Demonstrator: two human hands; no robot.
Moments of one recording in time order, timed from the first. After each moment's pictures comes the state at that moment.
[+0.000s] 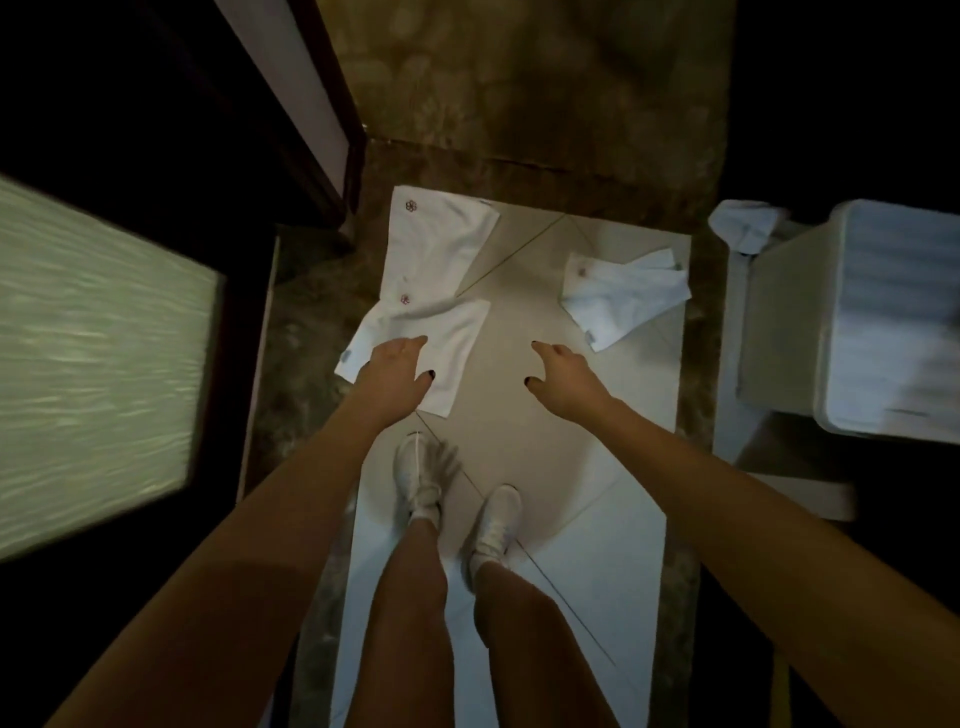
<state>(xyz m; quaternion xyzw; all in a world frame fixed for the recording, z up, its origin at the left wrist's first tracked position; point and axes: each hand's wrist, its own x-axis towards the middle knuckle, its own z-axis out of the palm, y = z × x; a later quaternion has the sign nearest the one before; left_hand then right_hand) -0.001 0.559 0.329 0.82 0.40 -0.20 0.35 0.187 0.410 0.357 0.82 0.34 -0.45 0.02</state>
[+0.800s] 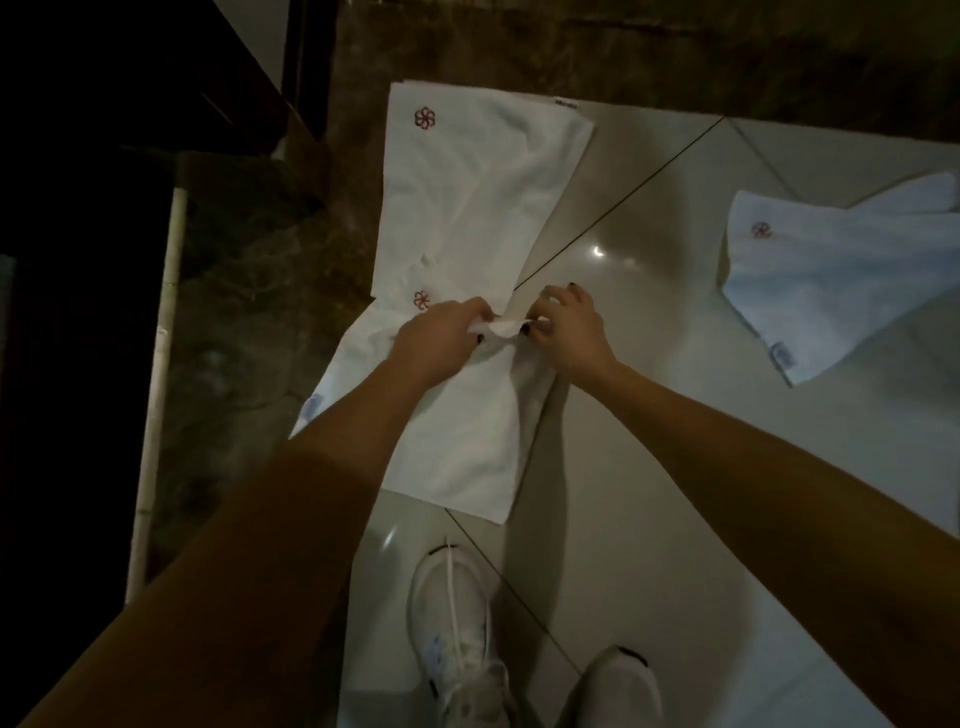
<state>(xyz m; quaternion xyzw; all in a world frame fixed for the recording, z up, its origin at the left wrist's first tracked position) 0.072 0.673 -0.064 0.87 0.32 -0.20 0.32 0.206 0.552 -0.086 0.85 0.38 -0.36 -0.10</state>
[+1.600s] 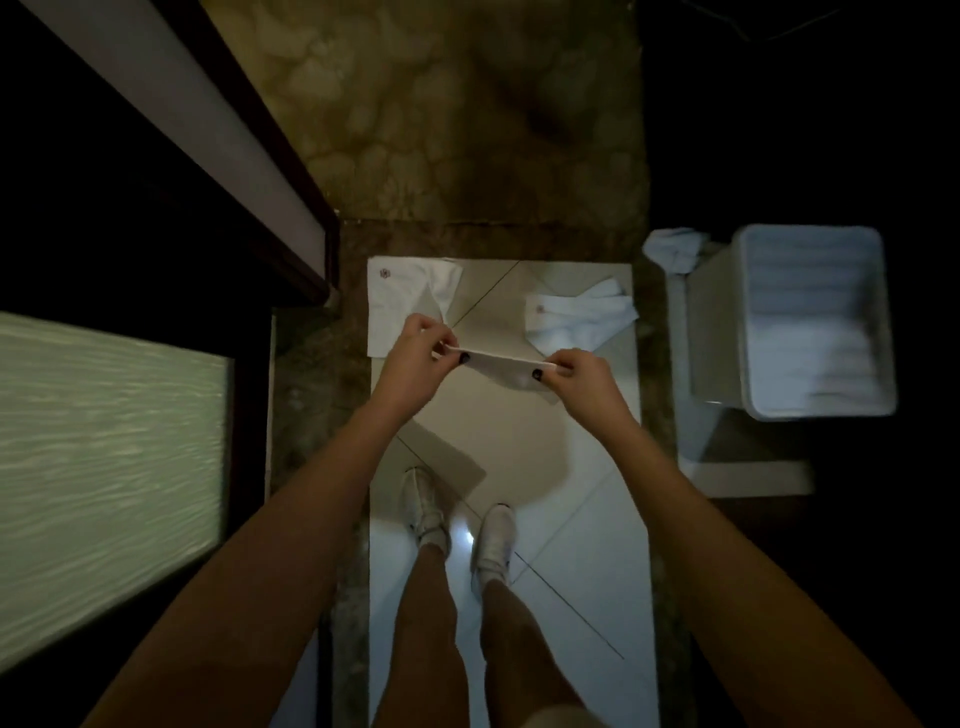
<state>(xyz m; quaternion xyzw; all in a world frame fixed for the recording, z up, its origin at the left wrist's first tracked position) 0.101 0.569 0.496 0.82 0.34 -0.03 0.46 0.235 0.394 0.512 0.86 0.20 -0.38 -0.26</state>
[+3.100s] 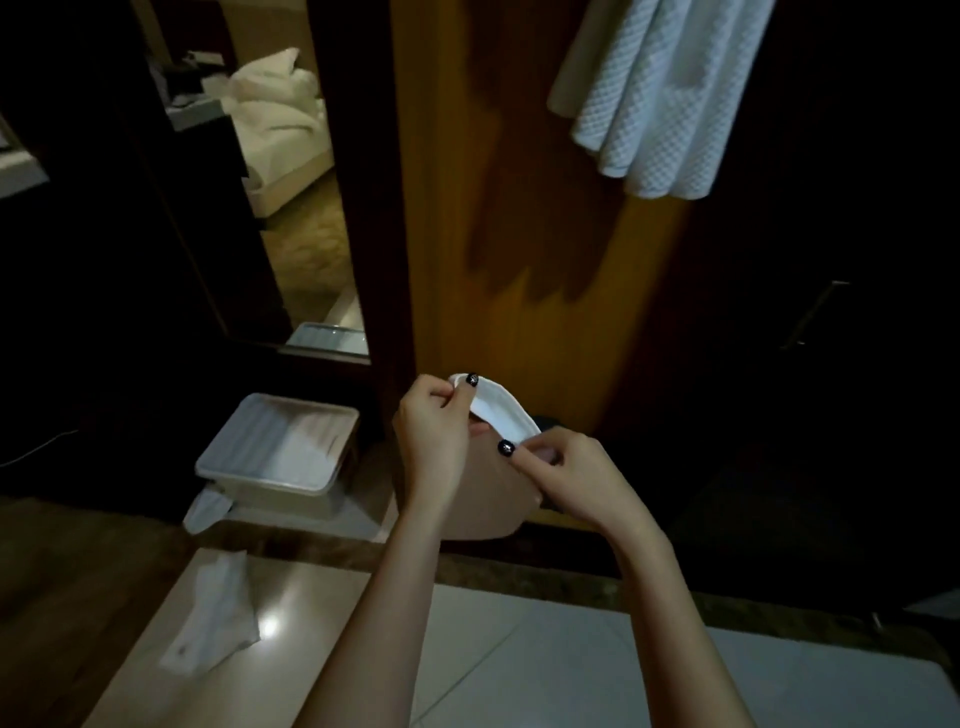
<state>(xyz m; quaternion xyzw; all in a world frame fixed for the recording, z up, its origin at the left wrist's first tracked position) -0.035 0.005 0.928 0.71 -0.09 -0.07 0.70 -0.150 -0.093 0.928 0.86 -0.28 0.08 -0.42</state>
